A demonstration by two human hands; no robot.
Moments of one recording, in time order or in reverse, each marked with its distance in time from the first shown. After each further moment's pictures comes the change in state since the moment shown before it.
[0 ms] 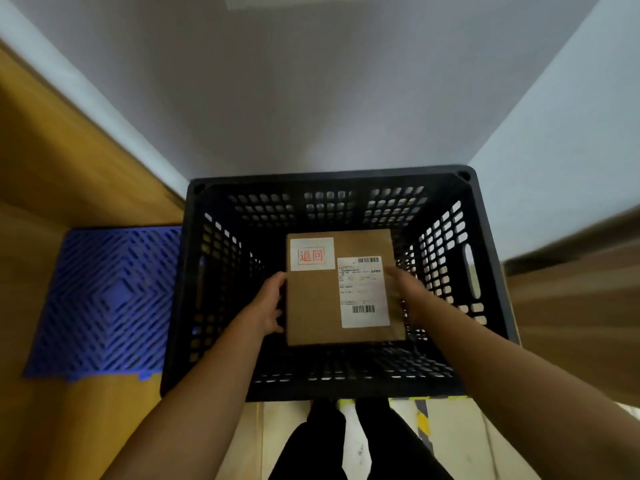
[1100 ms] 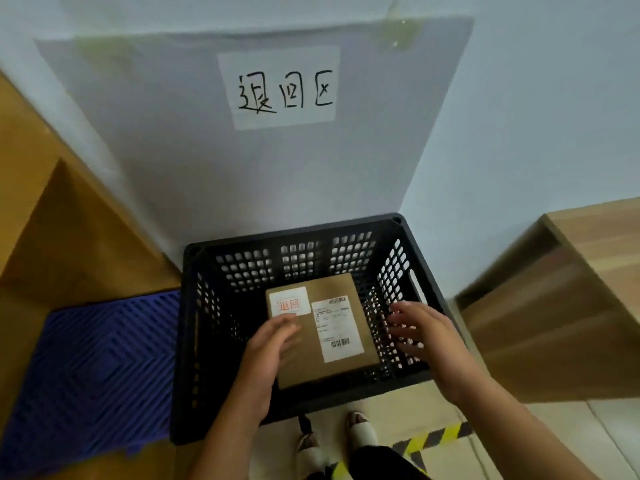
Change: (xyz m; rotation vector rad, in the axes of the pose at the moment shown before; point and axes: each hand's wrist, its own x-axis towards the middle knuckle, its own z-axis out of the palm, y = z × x) left_hand -0.144 -0.038 -0.009 0.065 -0.132 0.612; right_hand -0.186 0.050 -0.029 0.033 0.130 -0.515
